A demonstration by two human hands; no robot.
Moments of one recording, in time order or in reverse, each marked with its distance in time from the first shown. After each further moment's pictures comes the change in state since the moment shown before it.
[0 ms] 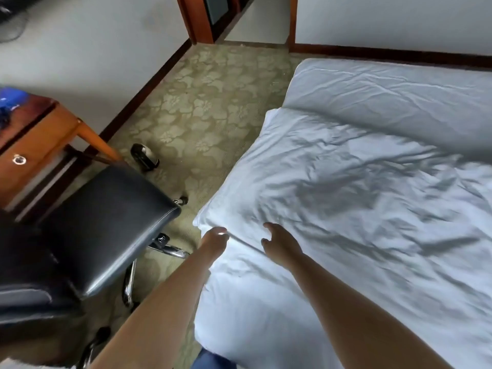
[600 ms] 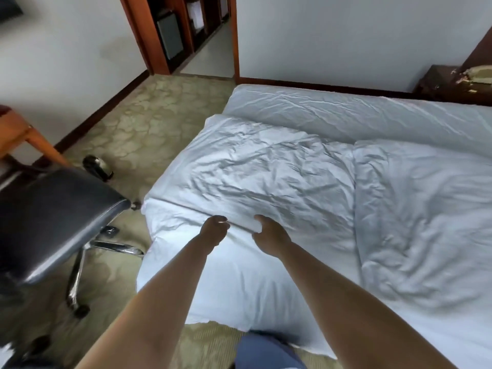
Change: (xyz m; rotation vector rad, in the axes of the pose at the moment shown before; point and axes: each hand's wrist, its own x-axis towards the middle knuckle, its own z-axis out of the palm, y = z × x) left_hand -0.213 -0.009 0.160 -0.063 -0.132 0.218; right_hand -0.237 0.129 -0.046 0.012 0.146 0.044
